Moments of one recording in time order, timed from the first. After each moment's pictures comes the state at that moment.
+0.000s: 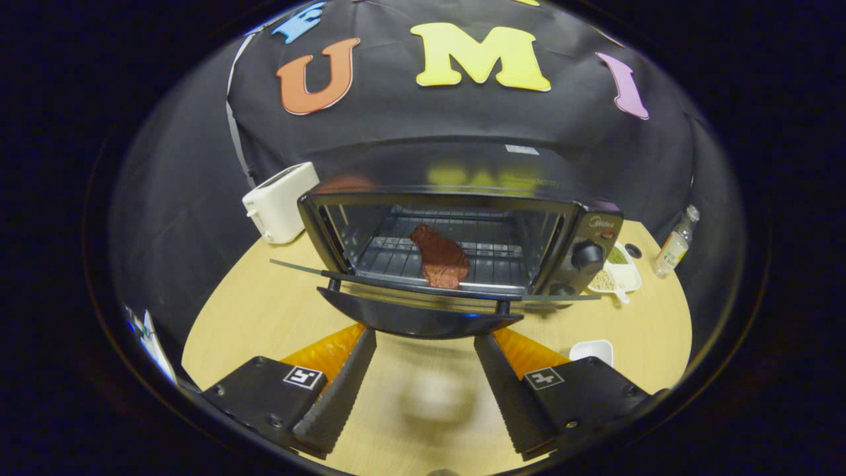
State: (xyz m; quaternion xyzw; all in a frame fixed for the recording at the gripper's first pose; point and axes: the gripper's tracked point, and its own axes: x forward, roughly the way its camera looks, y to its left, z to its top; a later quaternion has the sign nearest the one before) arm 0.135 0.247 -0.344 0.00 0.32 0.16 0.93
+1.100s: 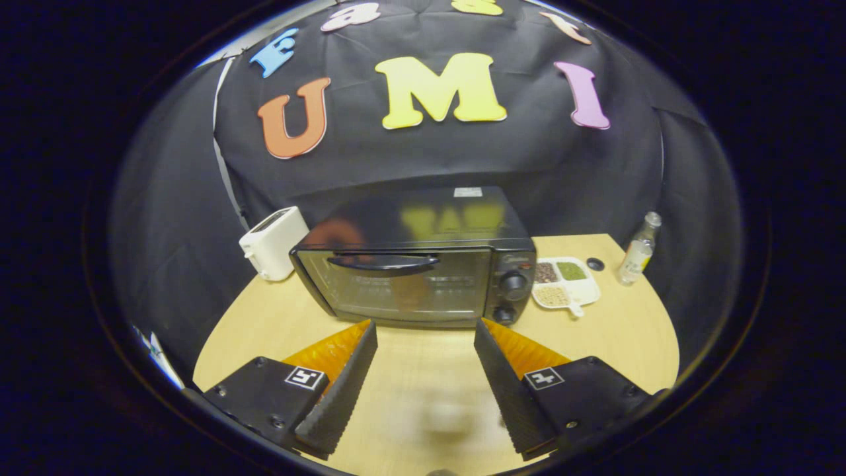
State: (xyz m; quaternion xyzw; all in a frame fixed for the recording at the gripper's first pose) arm 0.098 0.163 -0.279 0.04 0.26 0.11 0.96
